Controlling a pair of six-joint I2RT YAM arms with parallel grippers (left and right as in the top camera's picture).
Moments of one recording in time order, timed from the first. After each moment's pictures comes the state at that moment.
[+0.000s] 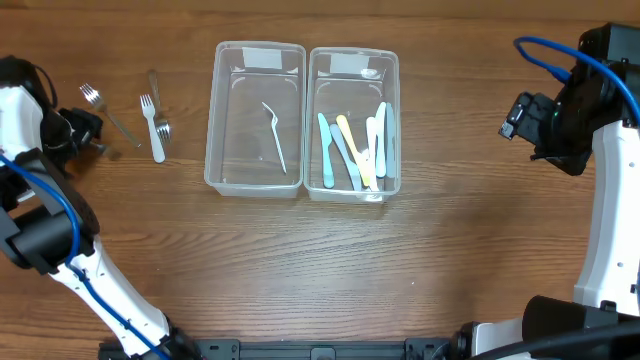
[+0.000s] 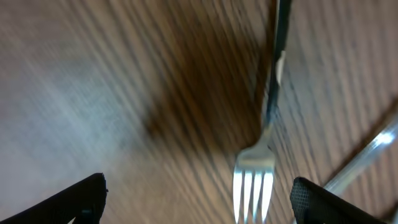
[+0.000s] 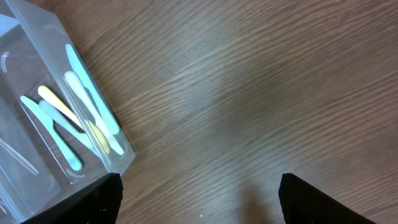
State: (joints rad) left arm 0.52 2.25 1.82 -1.07 -0.02 -0.65; right arm -0.18 1.63 1.86 -1.56 -0.02 0.33
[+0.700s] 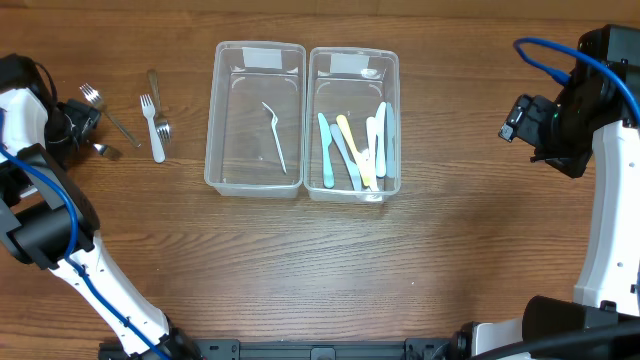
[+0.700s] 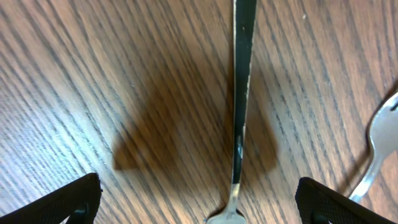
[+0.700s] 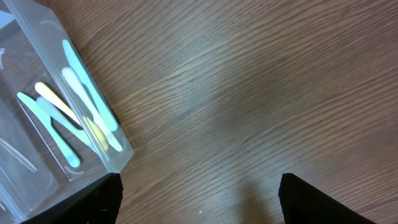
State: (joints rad) left arm 0.52 2.28 1.82 -0.92 -0.05 -0.67; right arm -0.18 1.63 1.86 -1.57 -0.02 0.33
